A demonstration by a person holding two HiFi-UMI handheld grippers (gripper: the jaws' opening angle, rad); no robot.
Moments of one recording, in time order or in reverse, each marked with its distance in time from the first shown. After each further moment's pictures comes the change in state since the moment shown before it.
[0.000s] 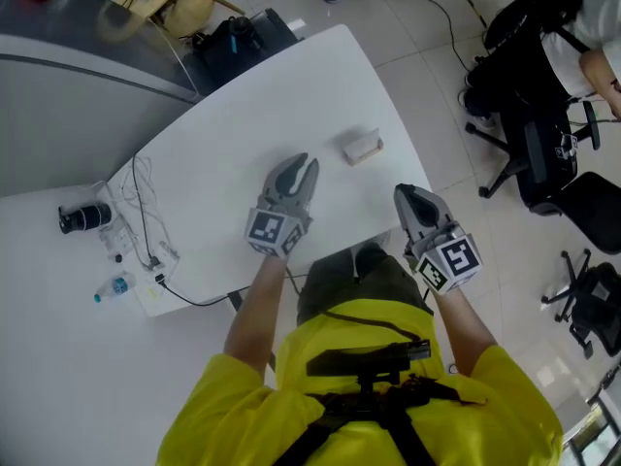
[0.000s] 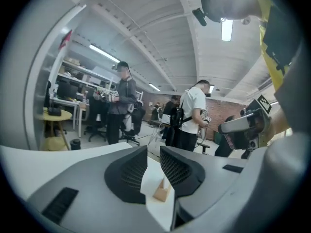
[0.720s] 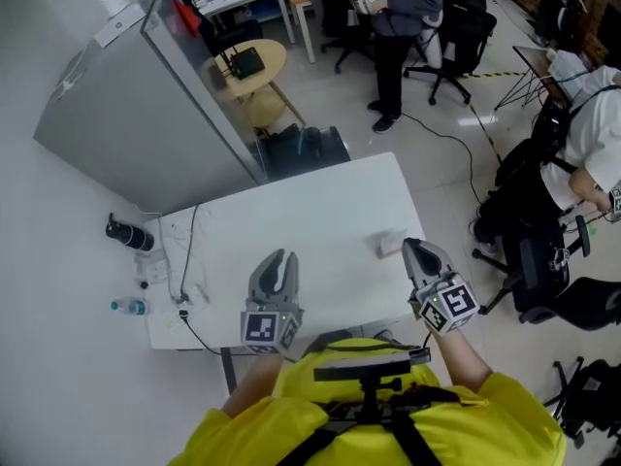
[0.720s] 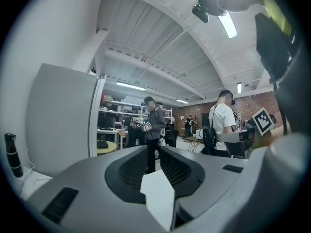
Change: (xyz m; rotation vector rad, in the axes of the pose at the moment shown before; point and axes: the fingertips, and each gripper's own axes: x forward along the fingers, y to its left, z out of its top) left arm -0.209 0.013 0.149 0.064 -0.210 0.446; right arm 0.010 0.097 0.121 -0.211 -0.167 0.127
